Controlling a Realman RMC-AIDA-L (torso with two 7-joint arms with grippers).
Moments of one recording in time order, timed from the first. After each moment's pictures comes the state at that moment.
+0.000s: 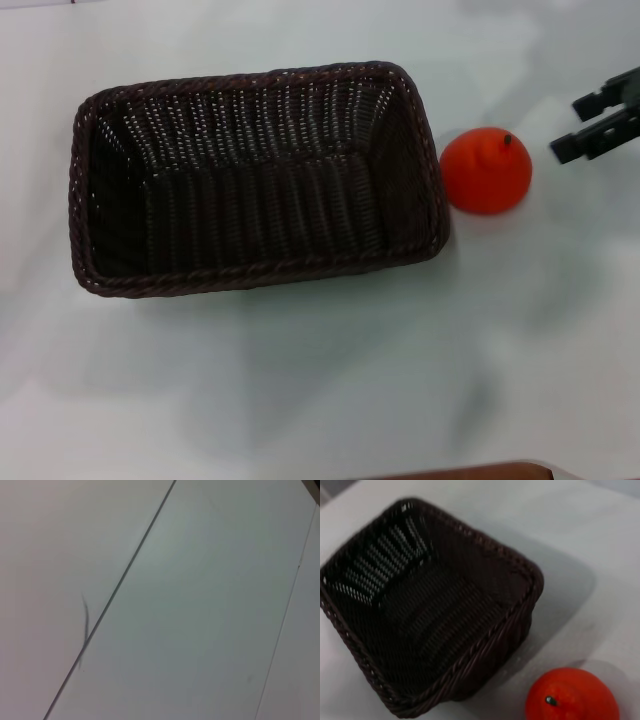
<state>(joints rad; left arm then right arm) -0.29 -2.16 0.50 0.60 1.22 1.62 -1.30 0.69 1.88 -0.72 -1.00 -2.48 -1.83 -1.13</state>
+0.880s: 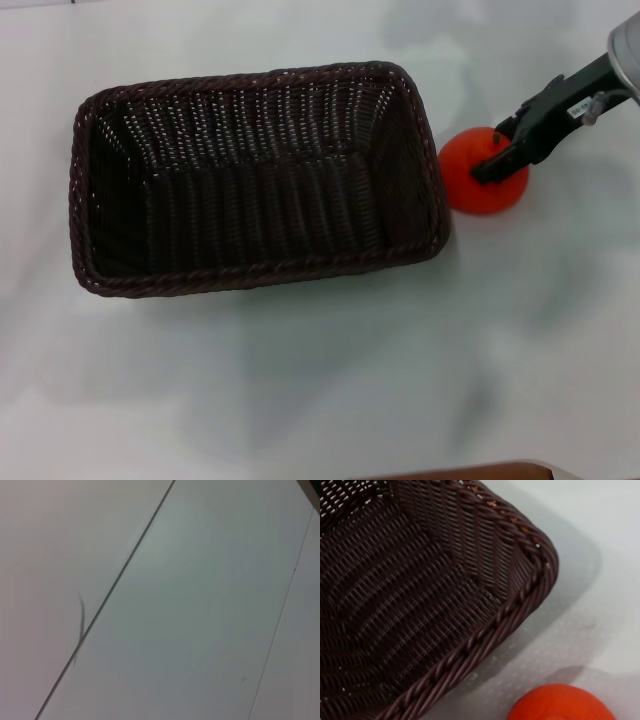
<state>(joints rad) -0.28 -2.16 0.50 0.59 1.22 1.64 -1.31 0.76 2.06 -0.90 -1.00 -2.69 -1.56 -1.06</state>
